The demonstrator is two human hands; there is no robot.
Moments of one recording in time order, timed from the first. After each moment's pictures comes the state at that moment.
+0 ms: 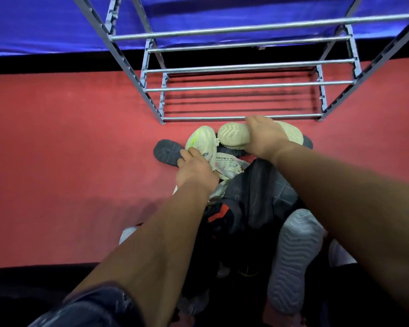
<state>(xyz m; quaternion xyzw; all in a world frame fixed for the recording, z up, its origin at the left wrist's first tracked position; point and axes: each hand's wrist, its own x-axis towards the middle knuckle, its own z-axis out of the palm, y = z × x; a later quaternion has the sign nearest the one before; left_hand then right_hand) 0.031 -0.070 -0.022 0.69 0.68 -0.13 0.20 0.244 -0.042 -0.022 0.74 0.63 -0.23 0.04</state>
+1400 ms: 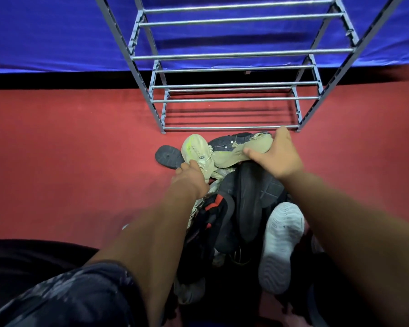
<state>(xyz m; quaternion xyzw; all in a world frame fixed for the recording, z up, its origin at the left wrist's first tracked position) 0.000 -0.107 0.006 0.73 0.62 -0.19 0.21 0.241 -0.162 0.048 0.81 0.46 -0.25 -0.27</state>
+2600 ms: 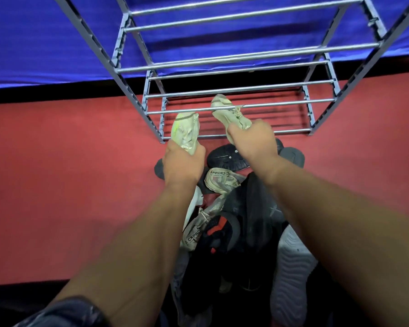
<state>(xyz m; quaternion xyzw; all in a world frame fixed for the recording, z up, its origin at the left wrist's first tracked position) 0.022 -0.026 0.017 0.56 0.75 0.20 0.29 0.205 -0.046 0.046 0.83 0.32 -0.33 -0.33</state>
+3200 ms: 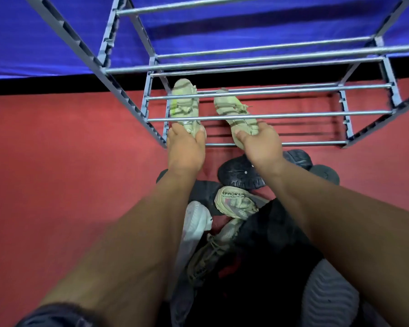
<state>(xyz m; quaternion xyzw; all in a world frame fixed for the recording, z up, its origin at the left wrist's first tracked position) 0.031 0.088 -0.041 0.64 0.71 0.18 0.25 0.211 0.037 -0.043 0.78 0.34 -0.36 -0.37</state>
